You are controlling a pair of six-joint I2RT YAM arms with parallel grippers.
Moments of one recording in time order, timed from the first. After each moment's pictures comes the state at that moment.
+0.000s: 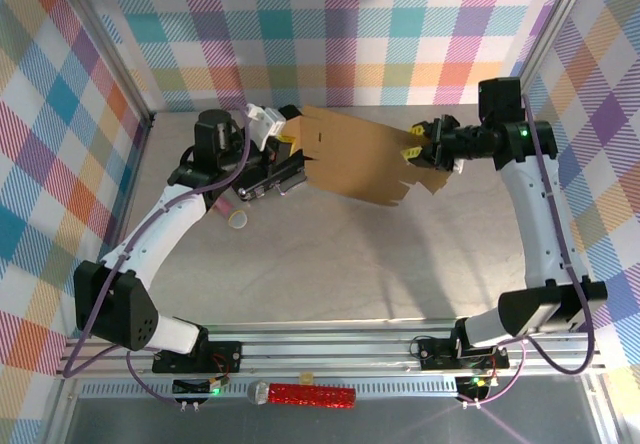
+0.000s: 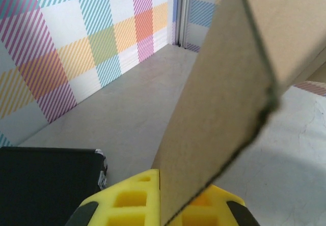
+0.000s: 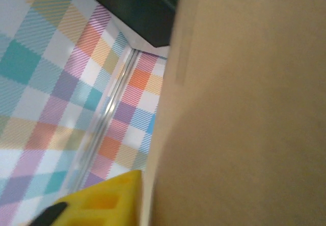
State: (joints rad) left arm -0.32 1.42 1.24 -0.15 0.58 0.18; right arm 0.10 1.46 1.75 -1.12 -0.79 1.90
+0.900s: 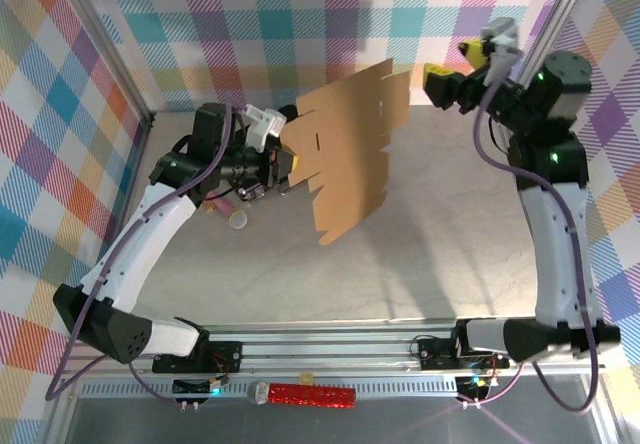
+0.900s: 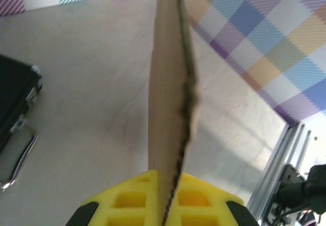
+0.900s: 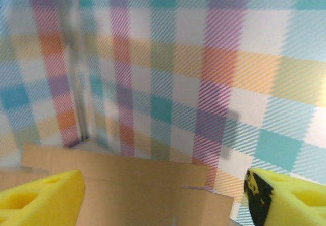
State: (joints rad) left arm -0.43 1.34 1.47 -0.74 0.48 -0.10; right arm 0.06 1.35 1.78 -0.43 -0.66 -0.12
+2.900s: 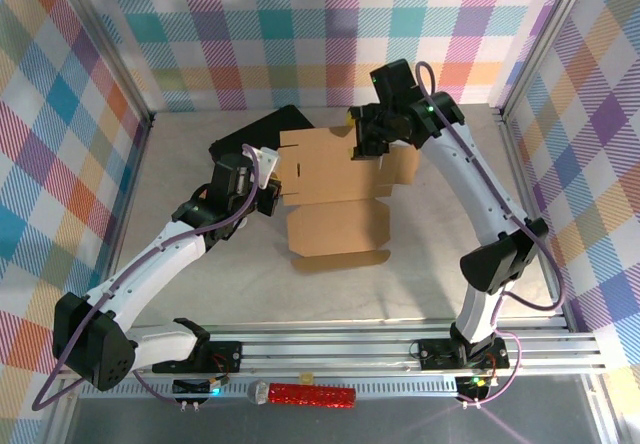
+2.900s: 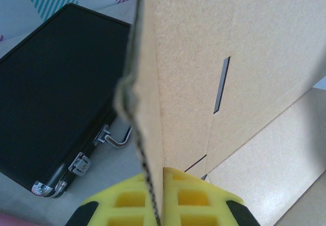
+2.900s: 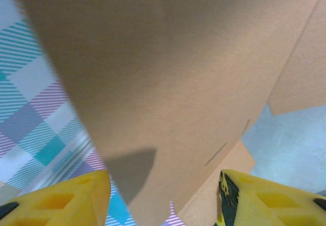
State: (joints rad) left arm -0.50 1.21 0.98 -0.34 -0.02 -0.02; right arm 0.53 1.80 2.11 -1.13 -0.17 1.93
